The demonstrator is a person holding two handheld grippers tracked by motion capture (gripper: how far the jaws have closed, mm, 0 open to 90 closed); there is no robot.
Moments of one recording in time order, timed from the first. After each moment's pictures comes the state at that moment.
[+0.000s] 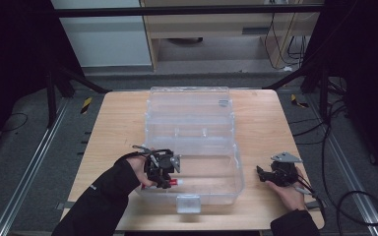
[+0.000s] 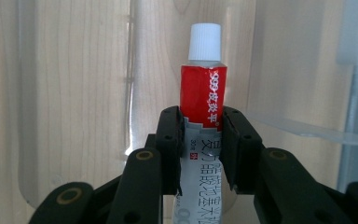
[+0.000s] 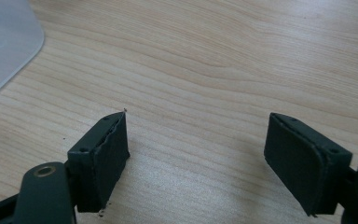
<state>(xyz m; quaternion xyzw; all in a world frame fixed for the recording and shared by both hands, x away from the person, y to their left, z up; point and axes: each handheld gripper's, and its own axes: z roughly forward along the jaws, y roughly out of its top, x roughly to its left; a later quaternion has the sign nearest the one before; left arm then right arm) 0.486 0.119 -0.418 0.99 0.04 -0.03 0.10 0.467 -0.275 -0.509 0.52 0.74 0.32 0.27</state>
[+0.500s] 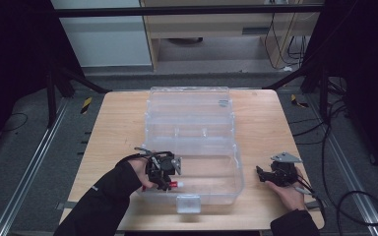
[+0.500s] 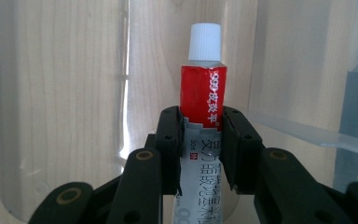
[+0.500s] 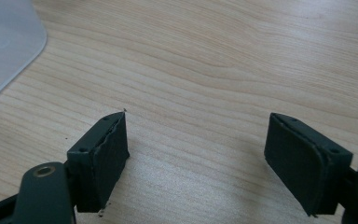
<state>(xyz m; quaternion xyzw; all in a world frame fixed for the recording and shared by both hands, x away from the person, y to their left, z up) 0.488 0.117 -0.428 0.99 0.03 -0.04 0.10 0.467 -0.275 -0.509 0.52 0.75 0.32 0.27</state>
